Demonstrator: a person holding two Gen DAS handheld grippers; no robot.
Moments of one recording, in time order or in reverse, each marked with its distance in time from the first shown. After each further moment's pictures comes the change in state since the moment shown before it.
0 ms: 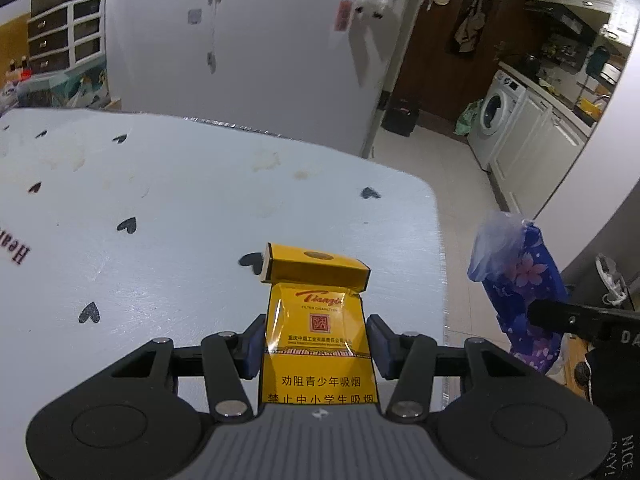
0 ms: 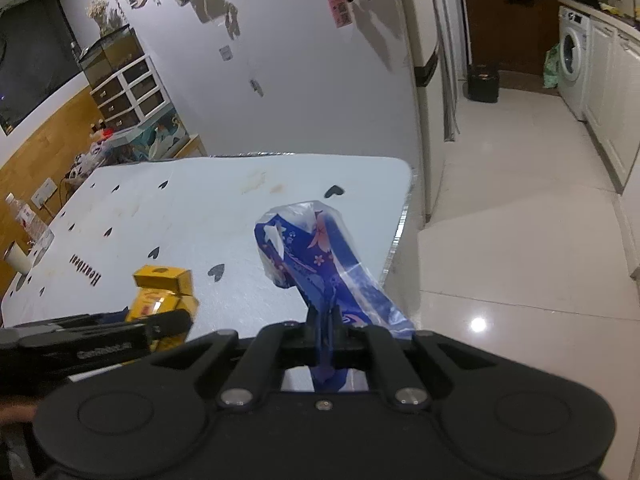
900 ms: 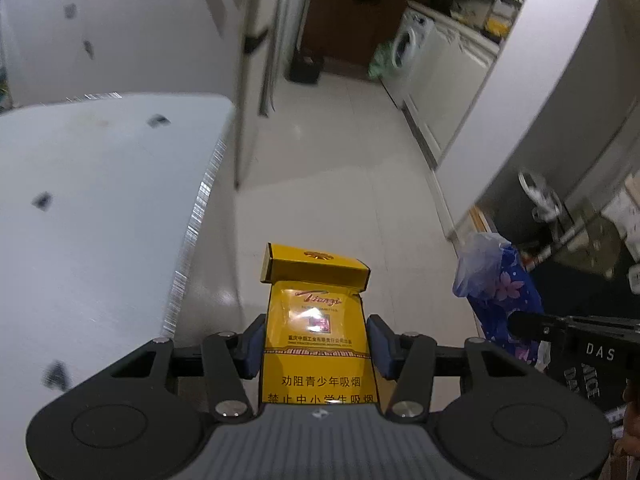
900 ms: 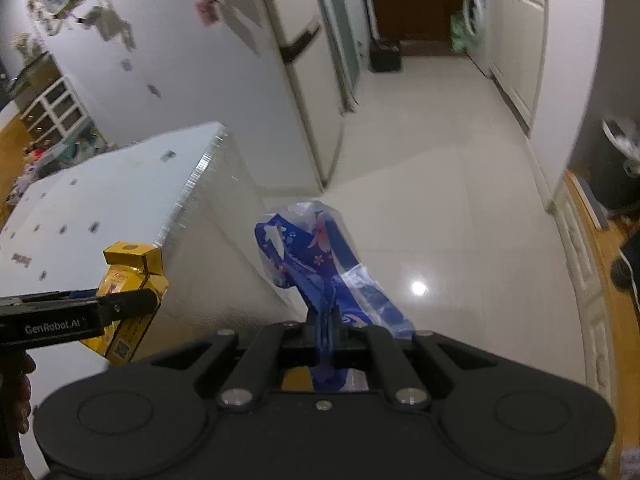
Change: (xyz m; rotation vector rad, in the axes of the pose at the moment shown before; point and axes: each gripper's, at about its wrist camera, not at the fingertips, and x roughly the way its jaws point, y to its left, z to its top) left arm 0.027 -0.196 -0.087 0.161 0.141 -0.166; right arm -0.095 -0.187 -0.103 0.158 0.048 -0.174
